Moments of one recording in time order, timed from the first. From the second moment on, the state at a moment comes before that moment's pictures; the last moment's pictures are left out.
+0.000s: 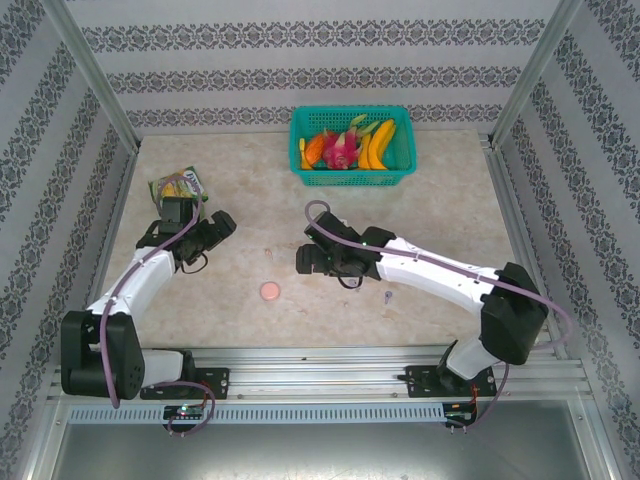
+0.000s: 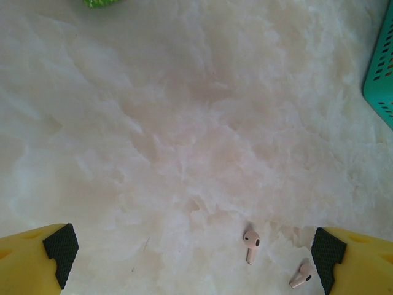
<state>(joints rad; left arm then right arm) -0.01 1.29 0.79 -0.42 0.16 -0.70 0.91 1.56 1.18 -0.68 0.10 0.89</state>
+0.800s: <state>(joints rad) -0.15 1.37 0.88 -0.41 0.30 -0.72 0.39 1.67 1.17 -0.74 -0.09 0.48</state>
